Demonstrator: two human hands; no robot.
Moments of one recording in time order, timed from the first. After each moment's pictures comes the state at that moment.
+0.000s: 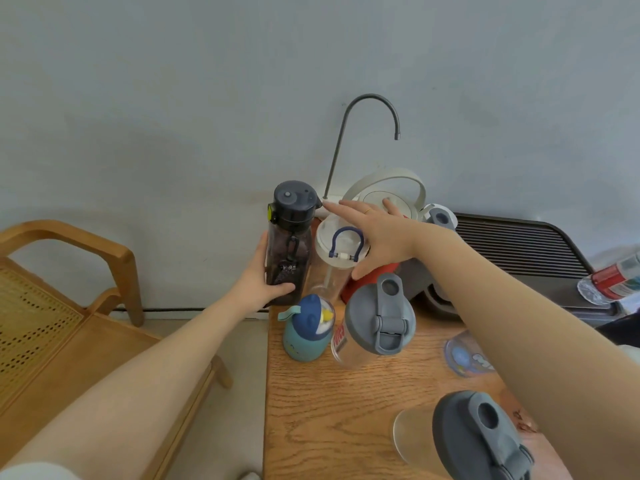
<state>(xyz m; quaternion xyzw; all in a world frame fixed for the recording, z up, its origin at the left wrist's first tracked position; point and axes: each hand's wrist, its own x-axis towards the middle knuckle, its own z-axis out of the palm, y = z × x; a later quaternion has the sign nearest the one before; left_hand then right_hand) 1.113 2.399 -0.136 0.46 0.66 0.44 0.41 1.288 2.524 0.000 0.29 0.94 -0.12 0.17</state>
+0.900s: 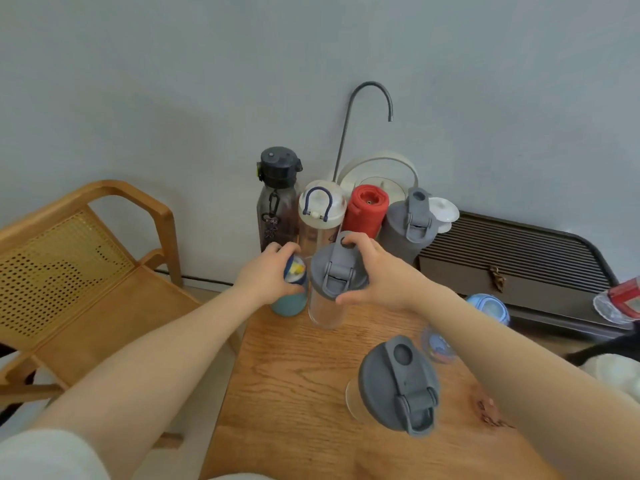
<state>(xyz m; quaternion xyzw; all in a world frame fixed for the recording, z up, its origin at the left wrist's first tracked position) 1.214 2.357 -0.110 0.52 0.81 0.19 0.20 1.398 2.462 -0.036 0.25 0.93 -0.28 0.04</state>
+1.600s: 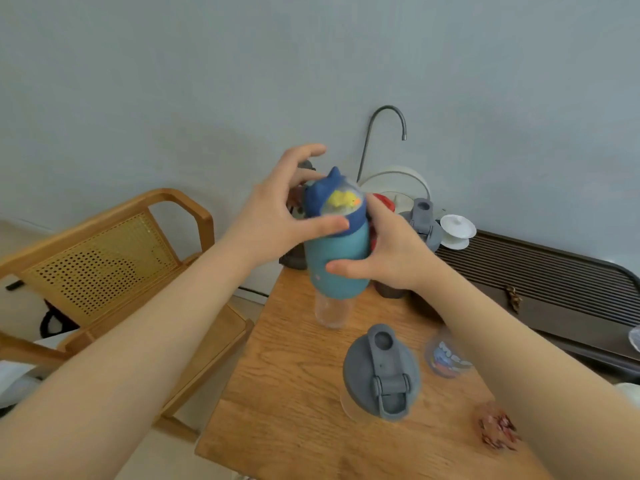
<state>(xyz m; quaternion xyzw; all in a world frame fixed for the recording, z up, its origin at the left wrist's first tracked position) 1.286 2.313 0.049 0.52 0.65 0.54 0.13 1.415 2.438 0.028 0.10 0.88 -0.42 -0.18</state>
